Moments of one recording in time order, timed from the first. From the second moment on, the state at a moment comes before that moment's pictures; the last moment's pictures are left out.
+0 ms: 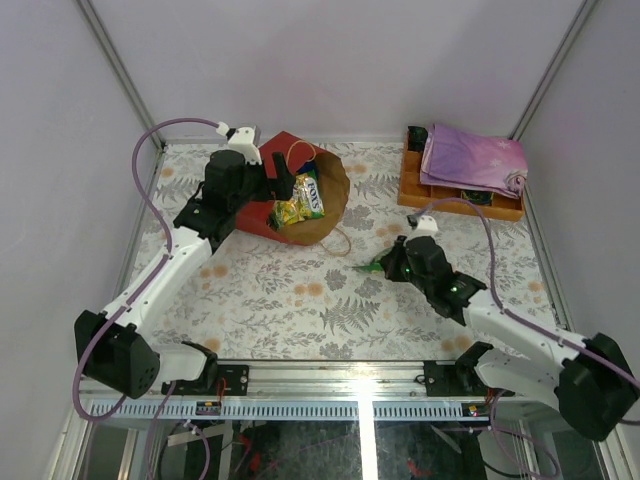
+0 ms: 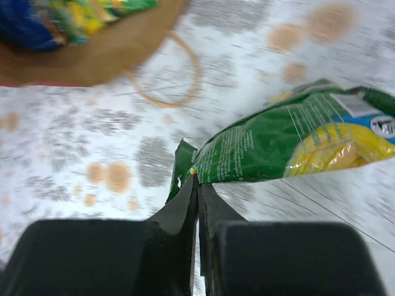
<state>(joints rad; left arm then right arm) -0.37 1.29 1.16 -0.20 -0.01 -0.28 0.69 1.09 0.56 0.02 0.18 0.62</state>
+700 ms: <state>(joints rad) -0.36 1.33 1.16 -0.20 -0.01 -0.28 -0.14 1.14 0.51 -0.23 0.21 0.82</state>
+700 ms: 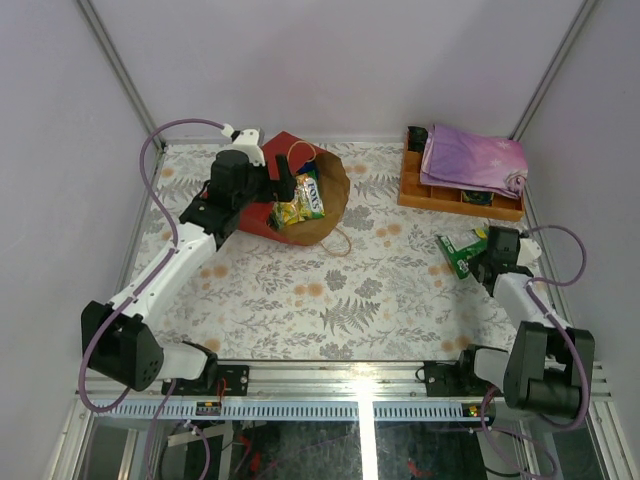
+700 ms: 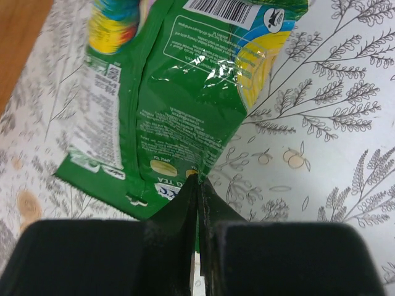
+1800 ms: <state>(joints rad) -0.36 1.37 1.16 -0.22 -0.01 -0.28 -0.23 1.35 0.56 0.06 0.16 0.99</state>
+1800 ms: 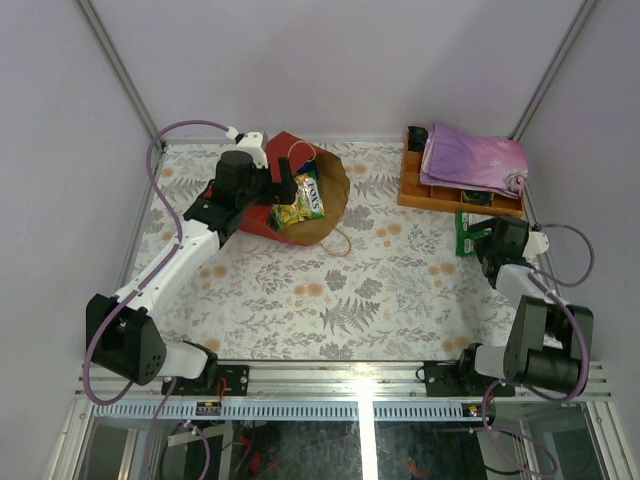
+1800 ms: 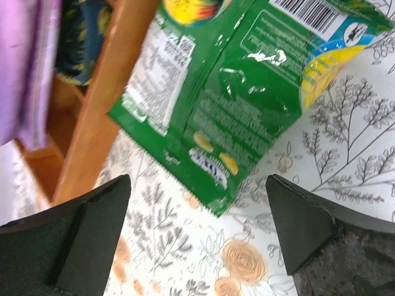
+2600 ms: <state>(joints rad) -0.35 1.39 1.16 -0.22 0.00 -0.28 0.53 1.58 0.80 0.30 0.16 0.93</state>
